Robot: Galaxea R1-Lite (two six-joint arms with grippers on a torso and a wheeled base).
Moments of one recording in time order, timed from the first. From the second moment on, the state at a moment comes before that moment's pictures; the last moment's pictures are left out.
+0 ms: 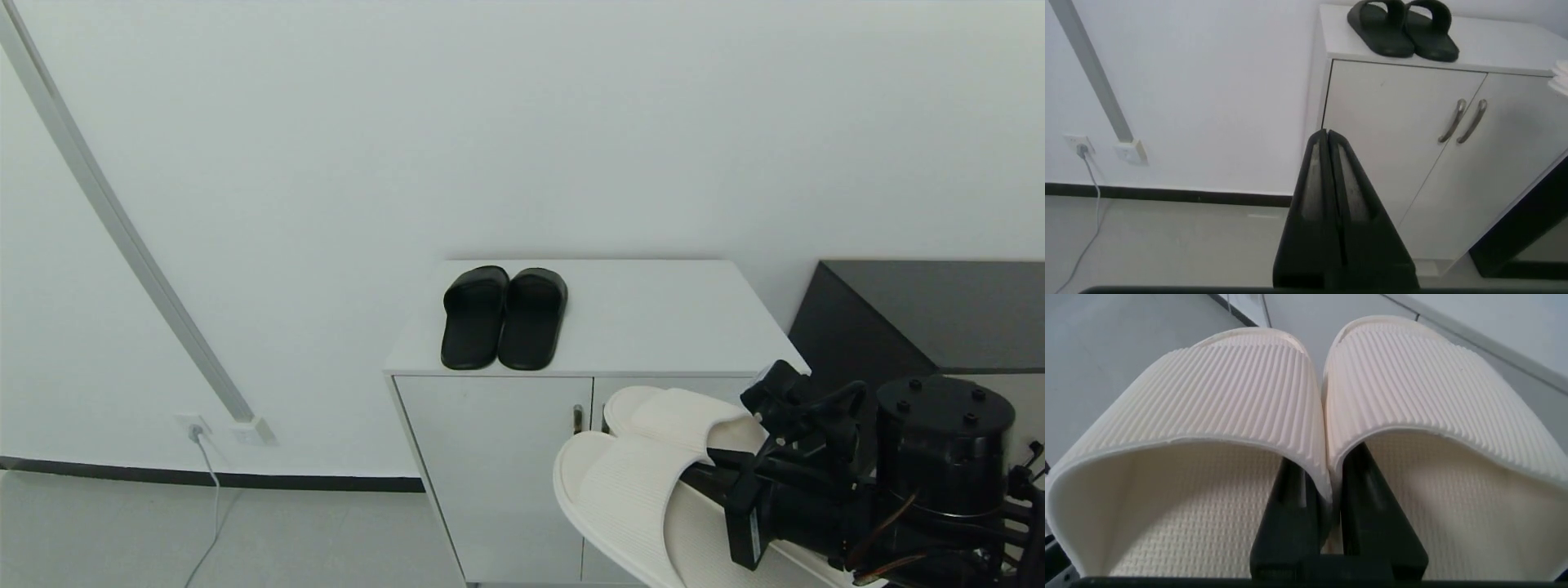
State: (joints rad) left arm 0.00 0.00 0.00 0.00 0.02 -0.08; right arm 0.73 1.61 -0.43 -0.91 0.10 0.00
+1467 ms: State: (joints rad) left arm 0.00 0.00 0.00 0.00 0.02 -0.08; right arm 0.74 1.62 -0.39 -0.92 0.09 -0.02
